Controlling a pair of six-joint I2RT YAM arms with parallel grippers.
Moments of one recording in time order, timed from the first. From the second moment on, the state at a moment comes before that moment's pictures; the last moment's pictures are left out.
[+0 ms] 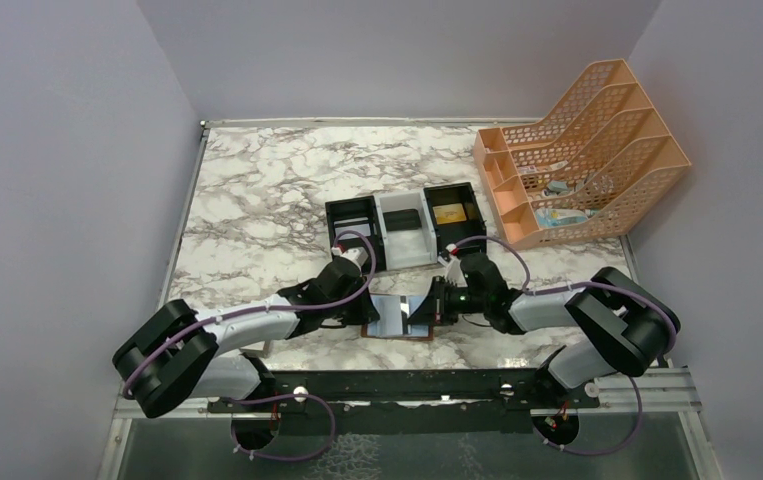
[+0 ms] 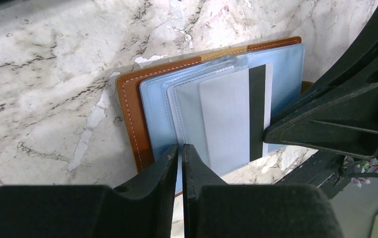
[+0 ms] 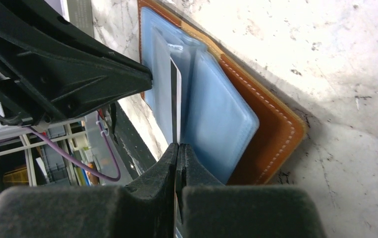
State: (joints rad) left arm -0.83 1.27 0.43 0.01 0.10 -0.80; right arm 0.69 1.49 0.32 0.54 -0.56 0.90
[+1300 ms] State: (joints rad) left arm -0.89 1.35 0.52 0.00 0.10 -0.76; right arm 0.69 1.50 0.35 0.48 -0.54 0.90
